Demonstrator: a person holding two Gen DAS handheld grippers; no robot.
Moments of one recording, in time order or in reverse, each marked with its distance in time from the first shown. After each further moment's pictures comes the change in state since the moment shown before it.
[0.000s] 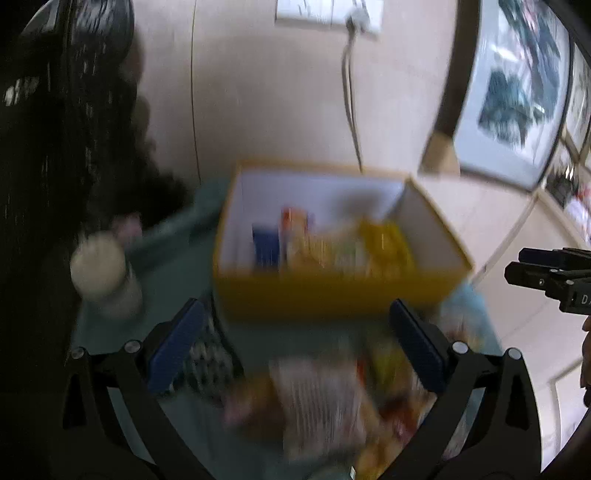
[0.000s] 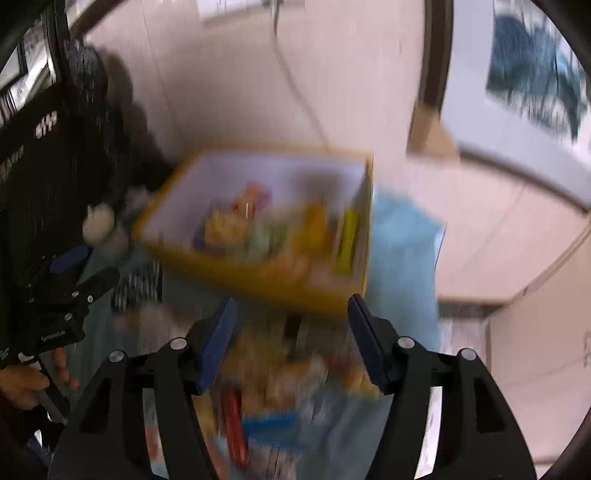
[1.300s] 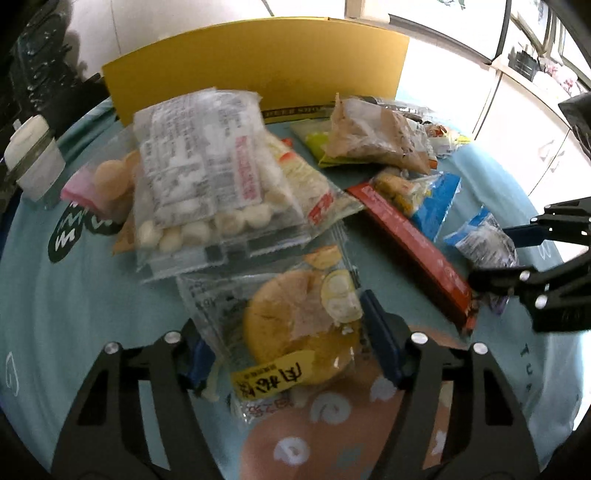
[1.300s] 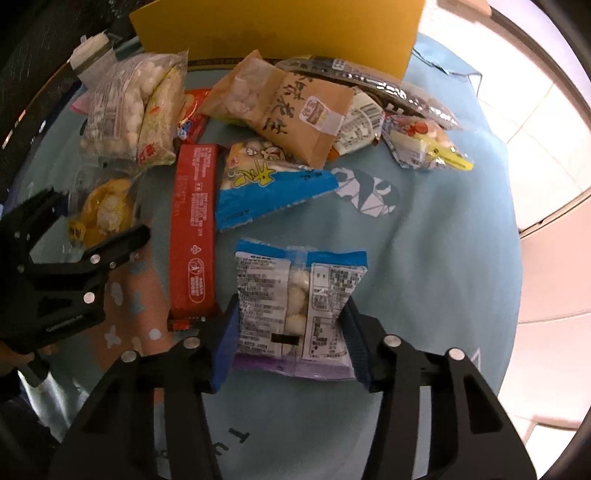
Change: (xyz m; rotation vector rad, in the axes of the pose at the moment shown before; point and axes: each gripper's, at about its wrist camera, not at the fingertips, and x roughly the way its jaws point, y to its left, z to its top) left arm 0.044 -0.052 -0.182 0.200 0.205 -0.066; right arm 0.085 0.031 -0.183 -0.061 0.299 -0.013
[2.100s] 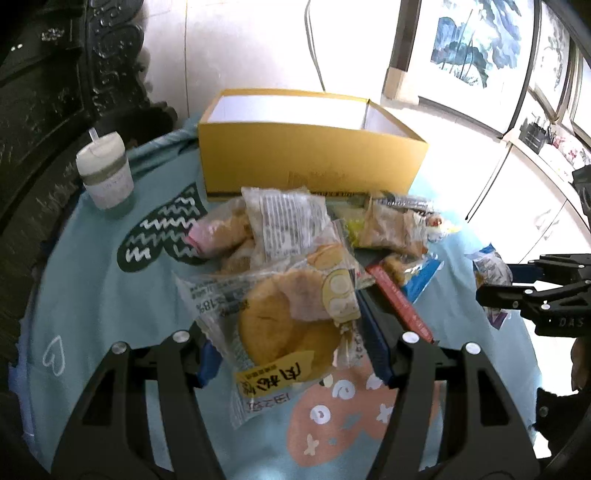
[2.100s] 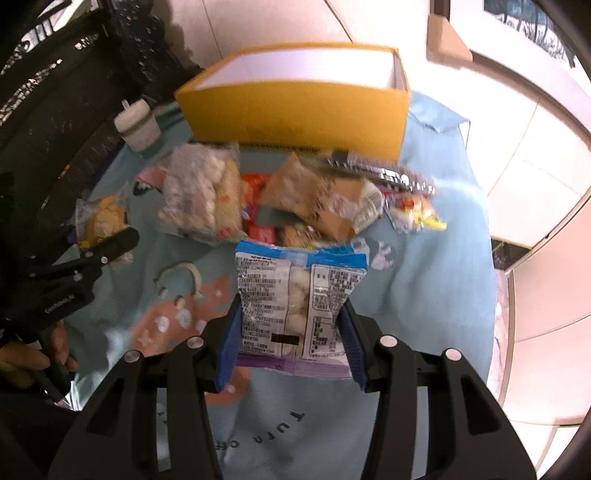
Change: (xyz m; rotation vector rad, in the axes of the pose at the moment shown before) left arm -0.104 0.043 0.018 -0.158 -0.168 0.012; right arm -0.097 0.008 0.015 0.031 -0.200 0.090
